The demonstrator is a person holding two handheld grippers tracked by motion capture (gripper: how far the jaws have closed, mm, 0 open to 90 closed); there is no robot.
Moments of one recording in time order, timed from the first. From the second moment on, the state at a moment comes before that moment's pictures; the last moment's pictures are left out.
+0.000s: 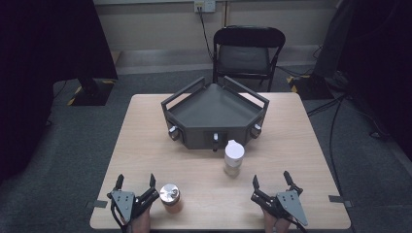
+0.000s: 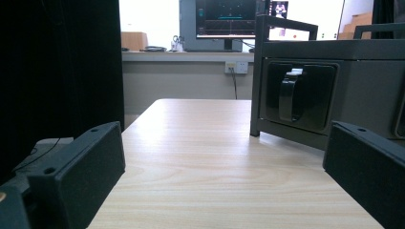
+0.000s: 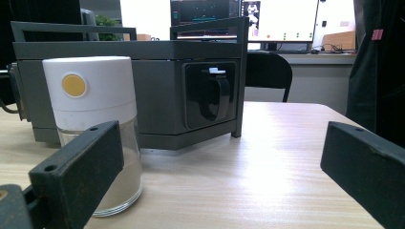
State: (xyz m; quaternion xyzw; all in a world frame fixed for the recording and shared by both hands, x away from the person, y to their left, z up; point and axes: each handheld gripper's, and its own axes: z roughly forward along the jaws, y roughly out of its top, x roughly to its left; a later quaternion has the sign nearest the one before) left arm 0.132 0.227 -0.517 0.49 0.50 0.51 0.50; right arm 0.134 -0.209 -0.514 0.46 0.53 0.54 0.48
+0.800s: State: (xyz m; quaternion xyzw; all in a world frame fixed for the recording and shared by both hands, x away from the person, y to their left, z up) left arm 0.132 0.229 -0.517 0.49 0.50 0.51 0.51; right arm 0.134 -0.209 -0.514 0.46 0.53 0.54 0.47
